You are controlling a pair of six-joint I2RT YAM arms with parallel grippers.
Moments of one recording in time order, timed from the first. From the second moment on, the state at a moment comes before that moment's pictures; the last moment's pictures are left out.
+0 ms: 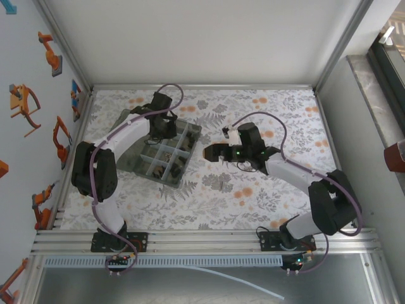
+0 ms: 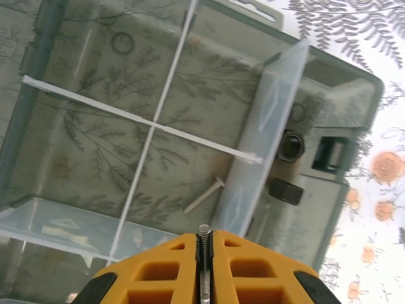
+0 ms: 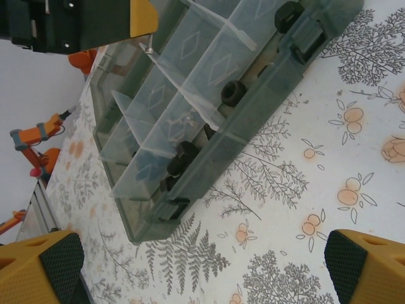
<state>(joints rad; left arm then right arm) -0.47 1.83 1.45 -0.73 0.00 -0.42 0.55 1.46 0.83 -0.03 -0.55 0.51</state>
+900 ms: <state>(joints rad) -0.51 1.91 1.49 -0.73 -0.05 -0.32 0.58 1.44 0.82 -0.05 -0.53 0.50</state>
